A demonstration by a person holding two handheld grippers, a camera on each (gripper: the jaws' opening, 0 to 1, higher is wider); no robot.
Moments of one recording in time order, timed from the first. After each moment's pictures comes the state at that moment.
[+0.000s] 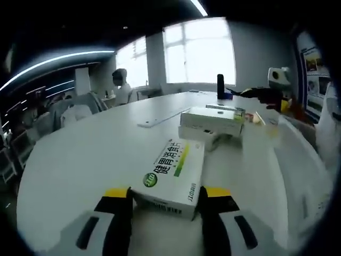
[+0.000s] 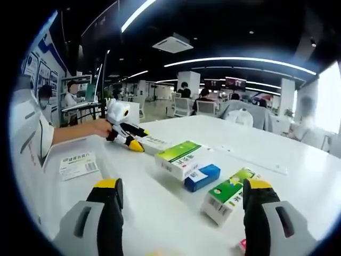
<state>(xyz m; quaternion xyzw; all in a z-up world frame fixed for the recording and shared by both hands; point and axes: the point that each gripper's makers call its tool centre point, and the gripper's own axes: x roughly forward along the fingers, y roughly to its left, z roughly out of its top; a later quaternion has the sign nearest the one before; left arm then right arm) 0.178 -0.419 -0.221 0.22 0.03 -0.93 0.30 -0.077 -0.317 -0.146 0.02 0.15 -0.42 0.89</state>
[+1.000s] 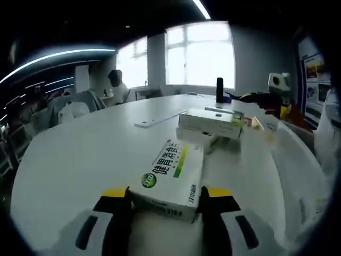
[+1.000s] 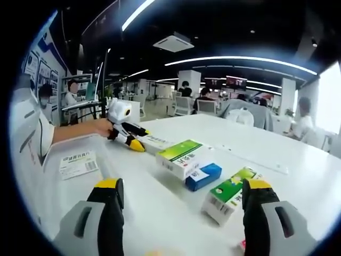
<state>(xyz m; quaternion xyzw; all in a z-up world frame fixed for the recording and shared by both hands) 0.171 -0.419 -0.225 0.21 0.05 -0.93 0.28 -0.075 -0.318 -0.148 0.02 0.16 -0.42 0.90</state>
